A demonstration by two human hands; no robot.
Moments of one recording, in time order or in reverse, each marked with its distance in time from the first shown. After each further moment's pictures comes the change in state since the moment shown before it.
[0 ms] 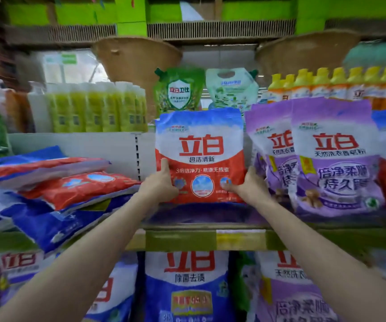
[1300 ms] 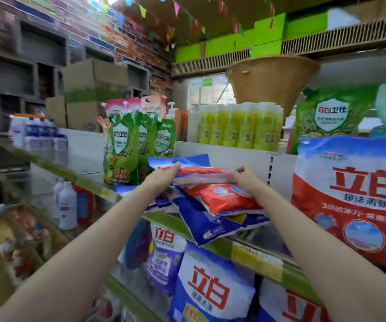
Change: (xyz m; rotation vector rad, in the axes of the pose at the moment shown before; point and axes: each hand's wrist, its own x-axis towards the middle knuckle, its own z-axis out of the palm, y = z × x) left_hand -0.086 -0.199 -0.140 -0.561 0.345 -0.671; right_hand -0.015 -0.242 0.168 0.291 -0.595 -0.324
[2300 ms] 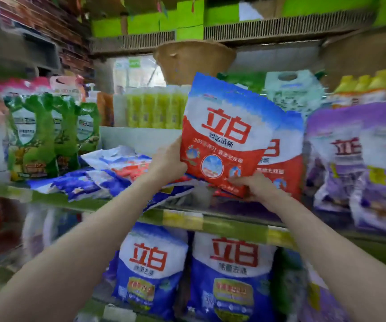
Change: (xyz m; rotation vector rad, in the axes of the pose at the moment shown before) left_hand -0.091 0.069 0.100 0.195 -0.153 0.750; right_hand -0.140 0.099 -0.117 0.423 0.127 0.194
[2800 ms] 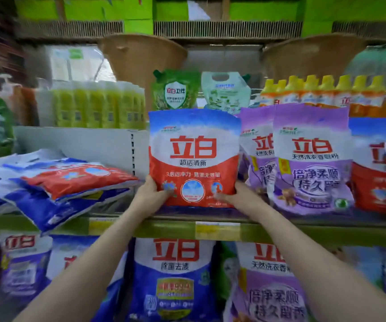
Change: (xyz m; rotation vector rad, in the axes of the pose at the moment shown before) left_hand -0.013 0.036 0.119 -0.296 -0.205 -0.301; right_hand -0.053 0.041 -0.107 -0.509 0.188 -0.067
